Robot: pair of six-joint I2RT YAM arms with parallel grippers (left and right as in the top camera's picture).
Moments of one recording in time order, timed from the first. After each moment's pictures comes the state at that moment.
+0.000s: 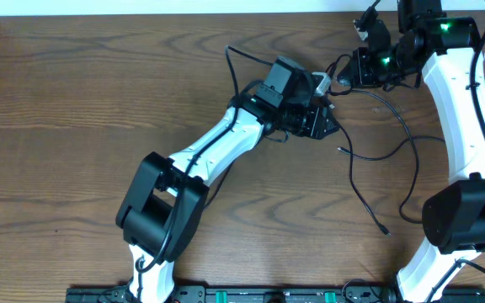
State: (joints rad) left arm -0.61 2.01 1.47 -0.31 0.61 -0.39; right arm 0.07 1.93 1.92 -1.21 -0.52 -0.01
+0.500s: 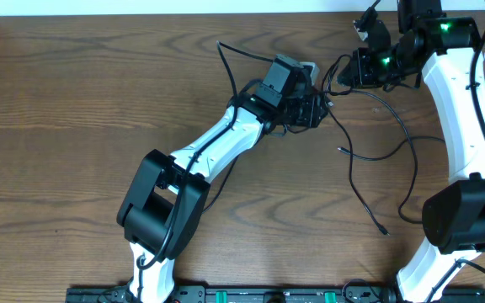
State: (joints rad) left arm -0.60 2.02 1.47 -0.26 0.39 -0.44; right arm 0.07 1.93 1.92 -1.22 -0.52 -0.01
